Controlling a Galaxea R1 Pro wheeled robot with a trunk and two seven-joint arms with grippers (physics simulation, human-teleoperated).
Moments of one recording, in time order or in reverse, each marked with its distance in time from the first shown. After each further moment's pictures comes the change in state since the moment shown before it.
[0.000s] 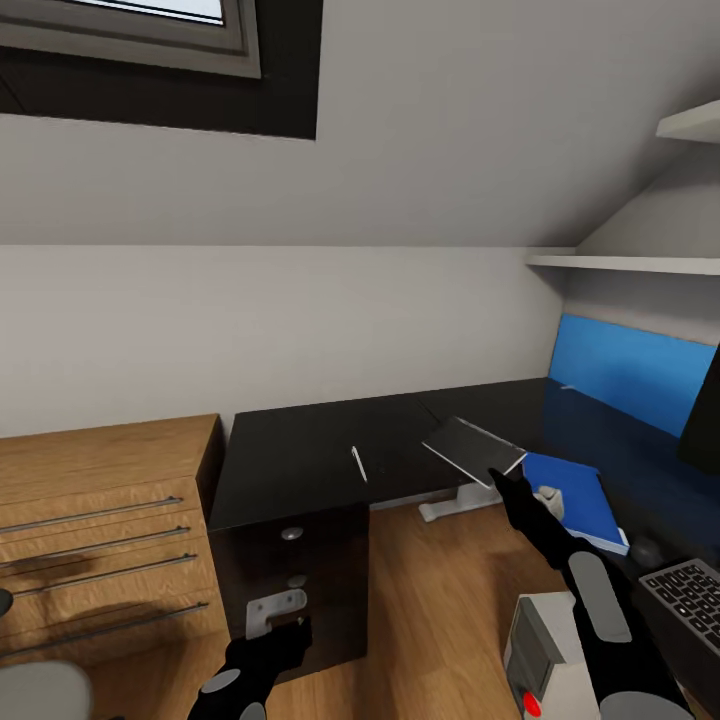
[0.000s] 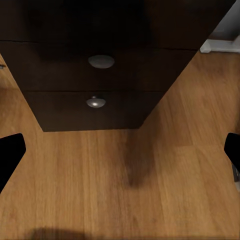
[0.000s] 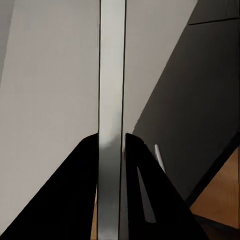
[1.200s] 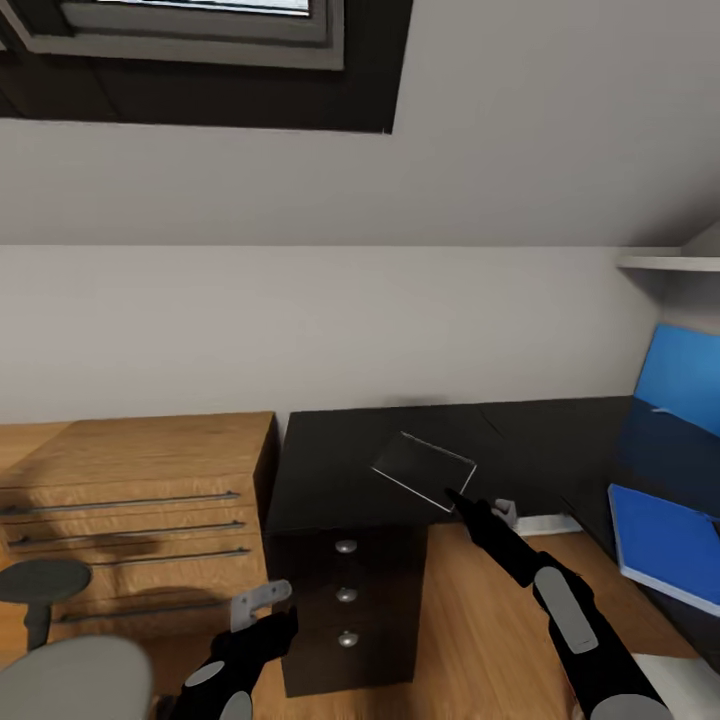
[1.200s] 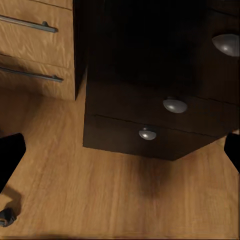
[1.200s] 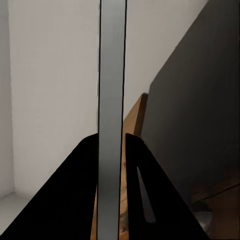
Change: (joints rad) left arm 0.000 0.000 0.062 -0.030 0.002 0.000 -0.003; right arm -0.001 -0.038 0.217 0.179 0.034 -0.022 0.255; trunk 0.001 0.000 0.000
